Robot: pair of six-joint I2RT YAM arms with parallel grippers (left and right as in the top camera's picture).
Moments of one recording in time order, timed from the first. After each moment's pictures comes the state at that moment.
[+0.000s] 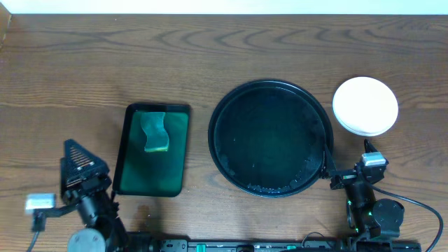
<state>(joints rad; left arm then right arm) 0.01 0.04 0.40 -0.18 -0.50 -0.99 -0.04 0.01 0.01 -0.06 -0.18 0.04</state>
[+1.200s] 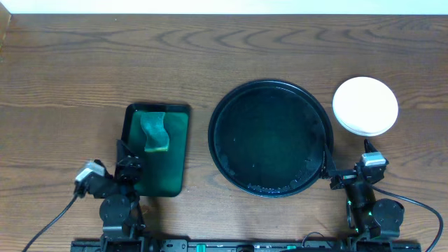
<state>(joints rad) 0.00 0.01 0.06 -0.19 -0.40 -0.56 -0.04 0.01 0.01 -0.06 -0.18 0.04</state>
